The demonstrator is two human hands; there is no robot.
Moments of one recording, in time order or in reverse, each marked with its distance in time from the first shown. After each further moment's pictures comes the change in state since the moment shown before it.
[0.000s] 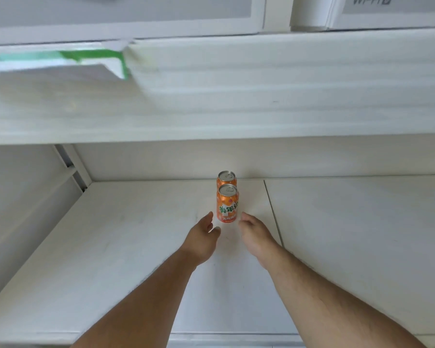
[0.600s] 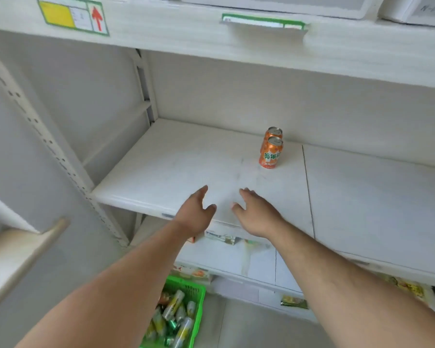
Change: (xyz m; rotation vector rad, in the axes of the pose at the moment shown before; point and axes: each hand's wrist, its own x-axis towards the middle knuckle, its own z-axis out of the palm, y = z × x) left_hand -0.215 -0.075 -0.087 0.176 0.208 -0.045; right_hand -0.190 -0.024 0.089 -0.874 -0.257 -0.232
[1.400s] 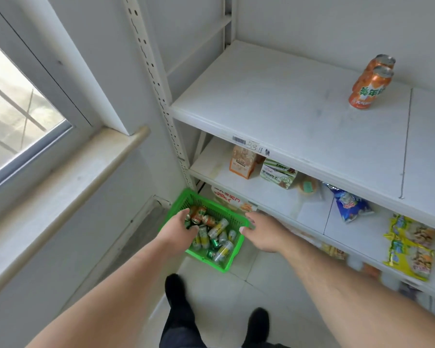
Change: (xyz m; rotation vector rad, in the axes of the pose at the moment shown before) left_hand -0.209 -0.216 -0.023 0.121 -0.042 -0.528; right_hand -0.085 -0.017 0.216 0.016 -0.494 -0.022
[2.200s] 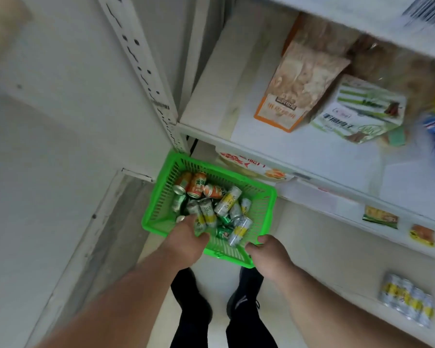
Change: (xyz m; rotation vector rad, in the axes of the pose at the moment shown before) left_hand 0.296 -0.180 0.127 -0.008 -0.352 -0.154; right_hand 0.267 0.042 0.232 0.504 -0.001 0.671
